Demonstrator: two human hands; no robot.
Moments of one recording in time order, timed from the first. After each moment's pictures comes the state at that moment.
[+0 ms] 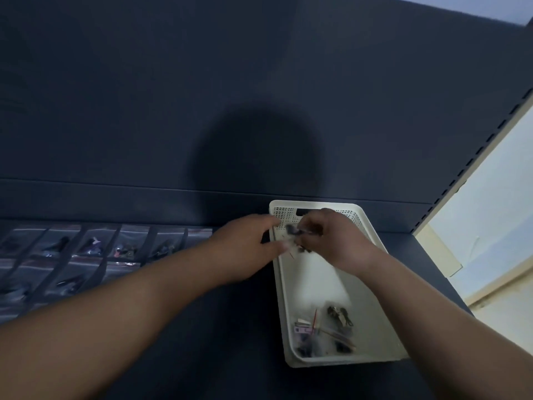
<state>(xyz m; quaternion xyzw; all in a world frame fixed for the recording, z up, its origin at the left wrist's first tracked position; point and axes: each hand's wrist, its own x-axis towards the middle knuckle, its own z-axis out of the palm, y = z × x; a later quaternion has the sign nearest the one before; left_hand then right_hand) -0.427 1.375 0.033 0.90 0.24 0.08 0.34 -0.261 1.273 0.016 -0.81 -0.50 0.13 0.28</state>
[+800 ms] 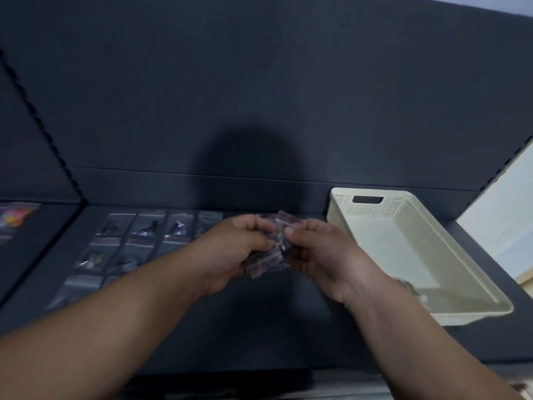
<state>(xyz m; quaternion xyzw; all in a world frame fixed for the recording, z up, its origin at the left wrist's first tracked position) -0.568 1.407 0.038 0.59 0.33 0.11 0.73 -0.450 1.312 0.031 -0.58 -0.18 0.48 0.63</state>
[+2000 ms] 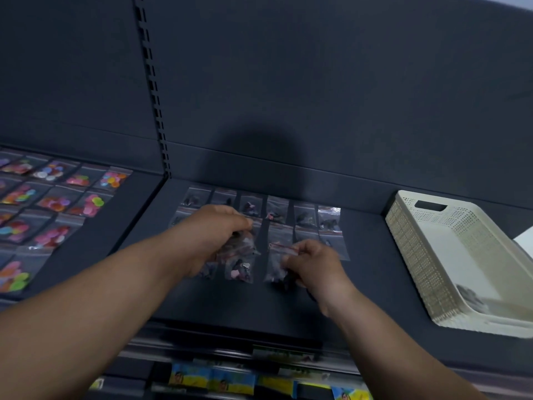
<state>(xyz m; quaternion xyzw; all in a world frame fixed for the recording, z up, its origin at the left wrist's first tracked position) -0.704 1.474 0.022 0.59 0.45 0.16 0.66 -0.559 1.367 -0.032 -0.76 -0.27 0.35 0.48</state>
